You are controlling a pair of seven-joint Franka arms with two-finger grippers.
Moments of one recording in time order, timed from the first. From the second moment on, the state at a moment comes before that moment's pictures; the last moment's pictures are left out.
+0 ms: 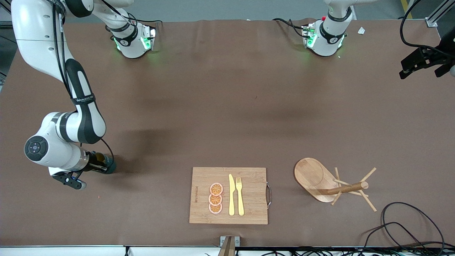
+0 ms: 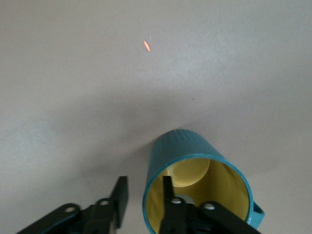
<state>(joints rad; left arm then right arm) 0.07 -0.08 -0.12 -1.53 0.02 1.47 -0.07 0.06 0.63 -0.09 -1.61 0.08 2.23 0.34</state>
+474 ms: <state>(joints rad) 0.07 -0.08 -0.12 -1.53 0.02 1.48 -0.06 0.06 0.55 -0.10 -1.46 0.08 2.04 0.17</state>
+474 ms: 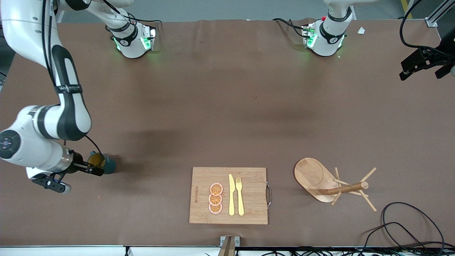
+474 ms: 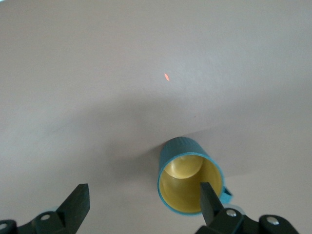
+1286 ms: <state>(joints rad) 0.07 -0.07 -0.13 -1.53 0.02 1.46 -0.06 0.05 0.22 -0.10 -1.42 0.08 1.76 0.04</state>
